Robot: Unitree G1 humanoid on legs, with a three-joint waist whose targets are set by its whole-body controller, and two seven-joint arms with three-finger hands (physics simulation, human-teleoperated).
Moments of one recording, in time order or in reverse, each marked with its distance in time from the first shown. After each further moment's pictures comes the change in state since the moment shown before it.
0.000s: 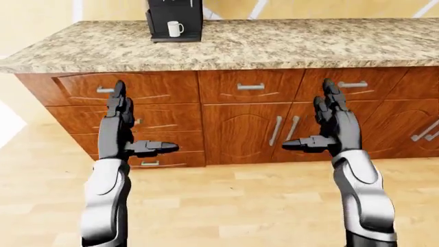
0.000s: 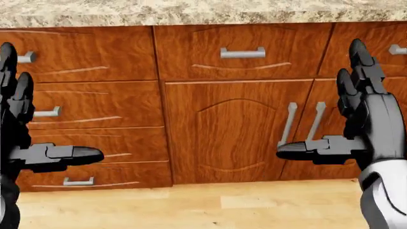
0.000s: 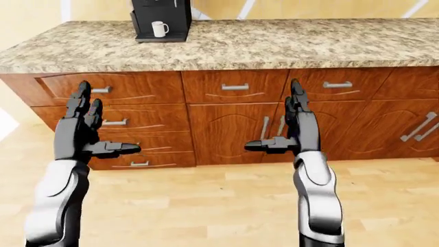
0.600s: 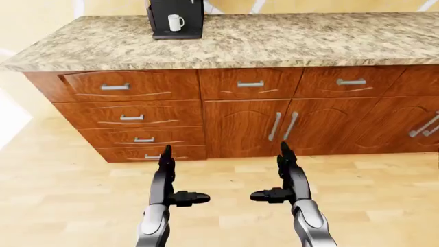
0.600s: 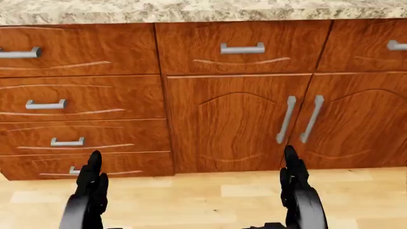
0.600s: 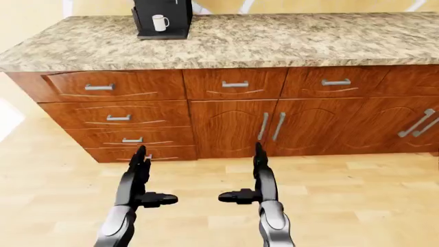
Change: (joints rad) left arm 0.274 -0.179 -0.203 0.359 0.047 -0.274 0.023; right arm 0.288 0.192 0.207 0.358 -0.088 -0.340 -0.060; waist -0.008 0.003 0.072
